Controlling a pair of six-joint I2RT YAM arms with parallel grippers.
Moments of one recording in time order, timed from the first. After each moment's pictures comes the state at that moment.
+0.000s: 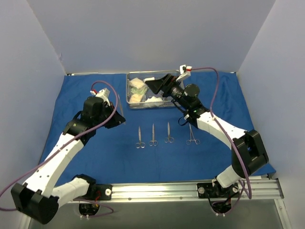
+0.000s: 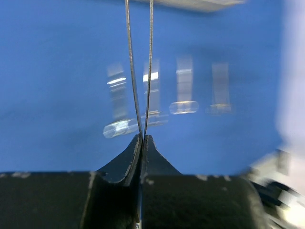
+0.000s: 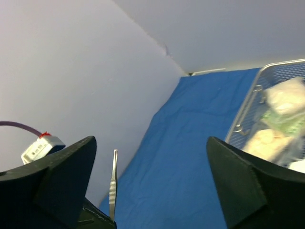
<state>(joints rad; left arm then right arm) -0.43 1.05 1.02 -0.54 0.14 -0.69 0.53 1.54 1.02 0.66 -0.22 0.83</state>
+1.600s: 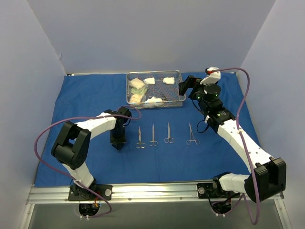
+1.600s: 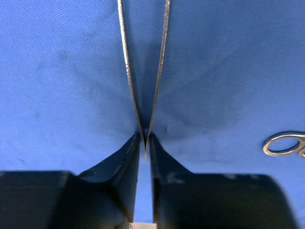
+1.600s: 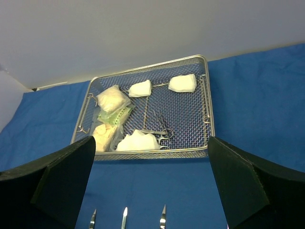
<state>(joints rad) -0.50 1.72 1.04 -0.86 -0.13 -0.59 0.36 1.24 0.98 0.12 0.15 0.39</state>
